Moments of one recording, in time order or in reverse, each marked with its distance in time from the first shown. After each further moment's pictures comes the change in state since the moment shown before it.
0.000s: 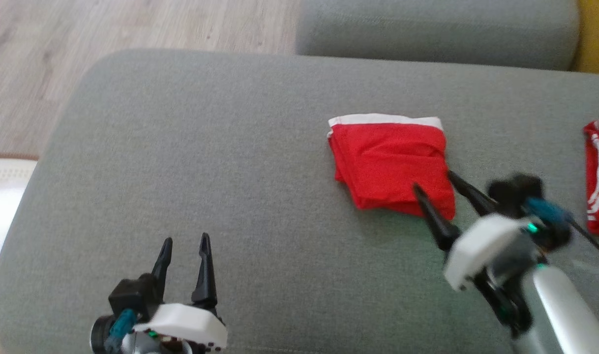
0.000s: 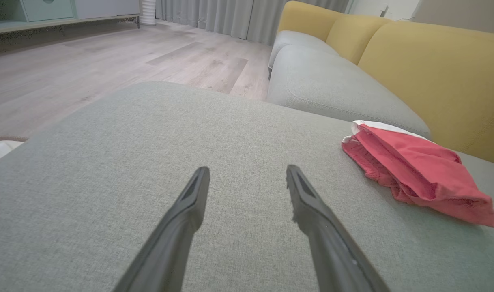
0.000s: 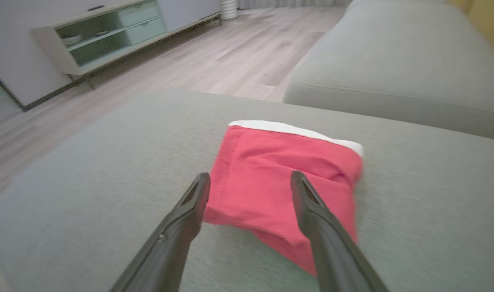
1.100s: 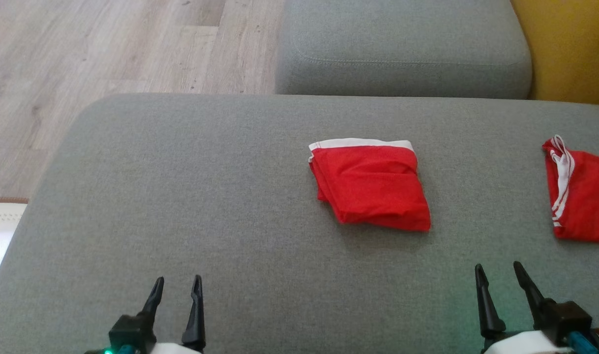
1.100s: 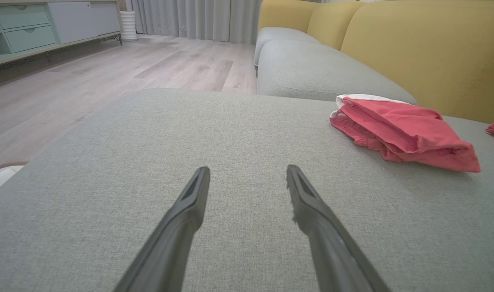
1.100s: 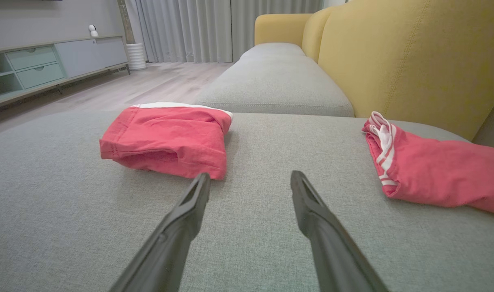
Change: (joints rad) left arm 0.126 0.027 0.050 0.025 0.118 -0.055 0.000; right arm 0.365 0.138 -0.311 0.141 -0.300 0.000 -0.536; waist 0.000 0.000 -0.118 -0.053
